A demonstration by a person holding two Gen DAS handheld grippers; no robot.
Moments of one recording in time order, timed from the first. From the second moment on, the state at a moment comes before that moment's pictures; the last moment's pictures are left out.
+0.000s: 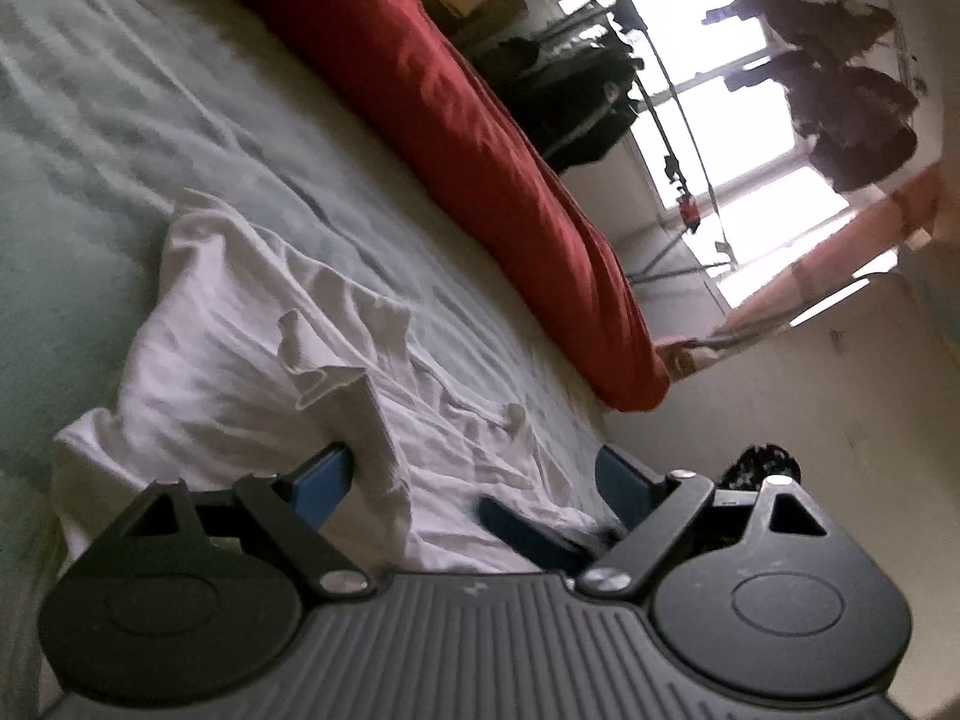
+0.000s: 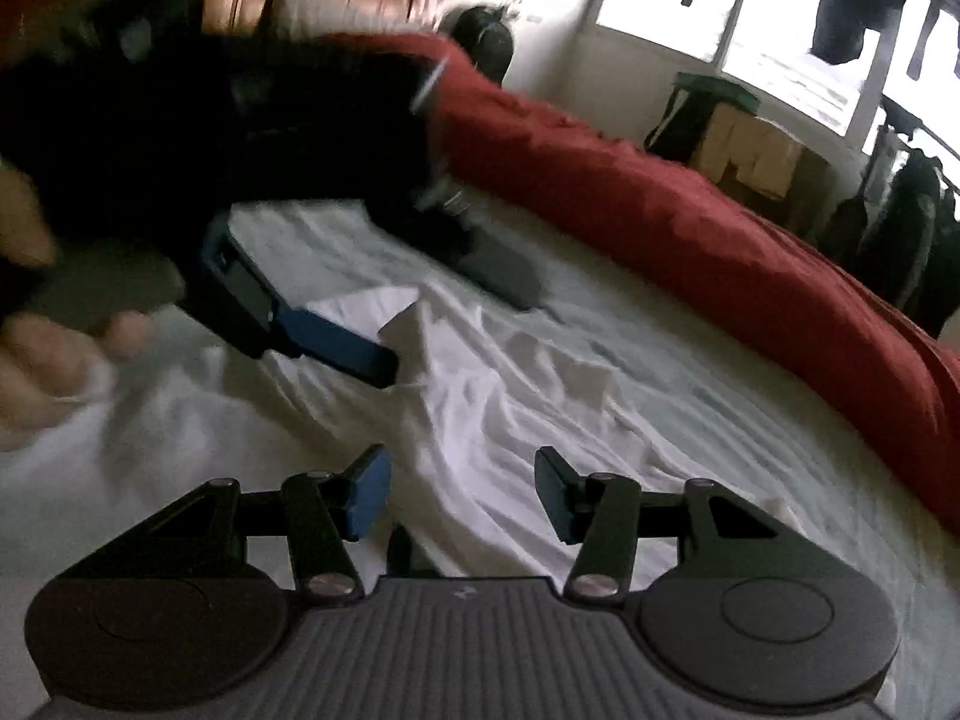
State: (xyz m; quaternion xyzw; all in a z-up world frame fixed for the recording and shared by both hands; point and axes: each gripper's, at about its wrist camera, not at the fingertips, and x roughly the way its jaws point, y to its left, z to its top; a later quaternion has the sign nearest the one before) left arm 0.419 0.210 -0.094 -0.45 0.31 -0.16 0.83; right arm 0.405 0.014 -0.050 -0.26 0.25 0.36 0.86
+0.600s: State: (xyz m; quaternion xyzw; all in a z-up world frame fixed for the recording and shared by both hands) left arm 0.413 0.207 -0.118 -0.51 0.34 -0.17 0.77; right arm 0.426 -0.006 -0.043 -0.18 0.24 0.30 0.91
